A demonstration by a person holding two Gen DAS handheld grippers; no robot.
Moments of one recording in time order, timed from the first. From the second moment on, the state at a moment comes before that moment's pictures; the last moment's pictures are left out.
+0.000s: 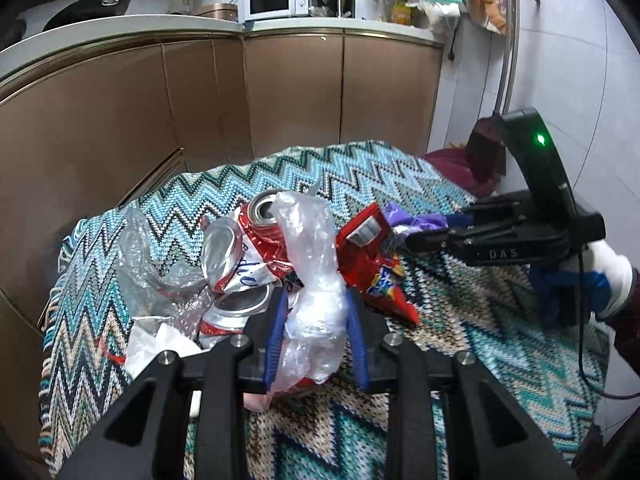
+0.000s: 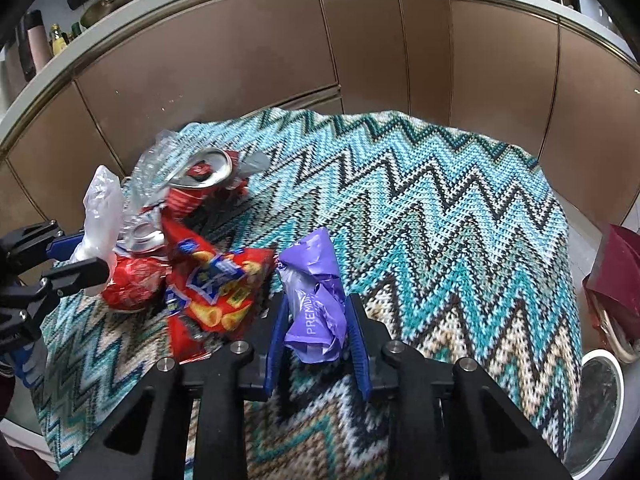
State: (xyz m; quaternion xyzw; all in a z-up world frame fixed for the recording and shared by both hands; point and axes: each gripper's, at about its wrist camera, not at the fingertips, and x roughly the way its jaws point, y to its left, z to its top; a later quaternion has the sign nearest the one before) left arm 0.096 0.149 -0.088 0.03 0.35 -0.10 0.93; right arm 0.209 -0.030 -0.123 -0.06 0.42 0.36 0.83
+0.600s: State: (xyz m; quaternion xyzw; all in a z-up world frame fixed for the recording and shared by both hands) left arm 0.012 0.153 -0.036 0.00 0.29 -0.09 0.95; right arm 0.096 -0.081 -0.040 -0.04 0.34 0.36 0.87
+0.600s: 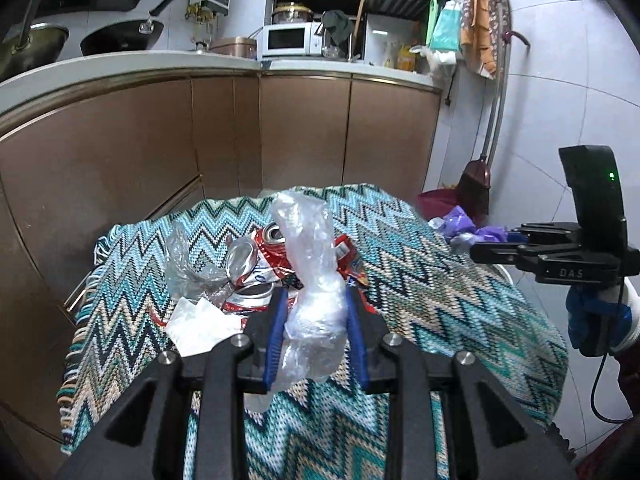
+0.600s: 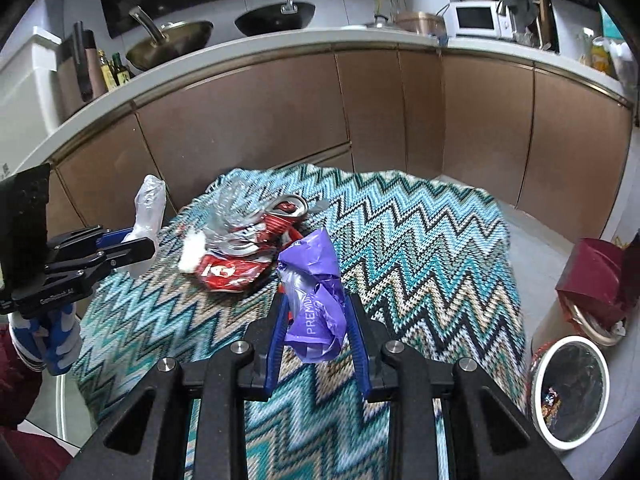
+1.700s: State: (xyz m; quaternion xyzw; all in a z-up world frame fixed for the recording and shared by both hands) left arm 0.100 -0.044 -0.014 0.05 0.30 -0.26 0.92; right arm 0.089 -0.300 -0.061 0.08 0.32 0.14 0.93
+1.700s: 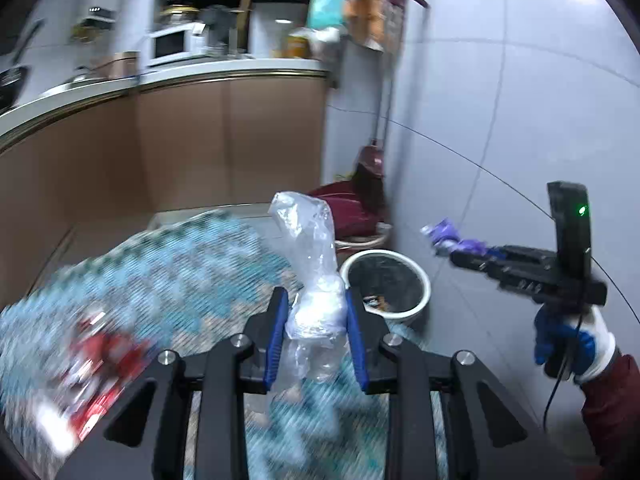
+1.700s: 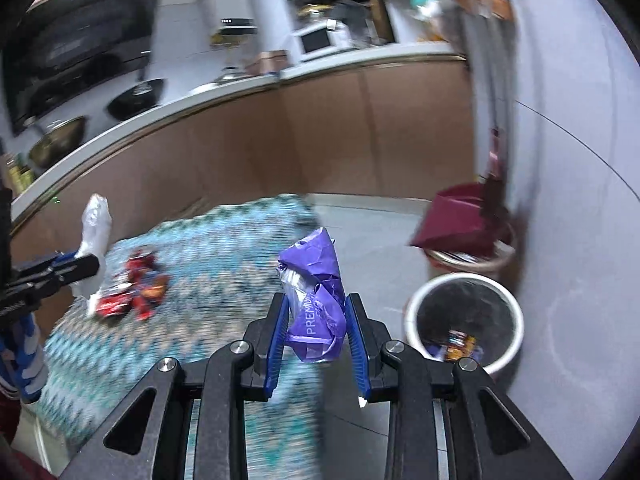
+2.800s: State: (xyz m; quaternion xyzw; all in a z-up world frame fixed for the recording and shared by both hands) left arm 0.324 -0.297 -0.109 0.01 0.40 -0.34 0.85; right arm 0.221 -0.430 -0.172 0.09 0.42 -0.04 0.90
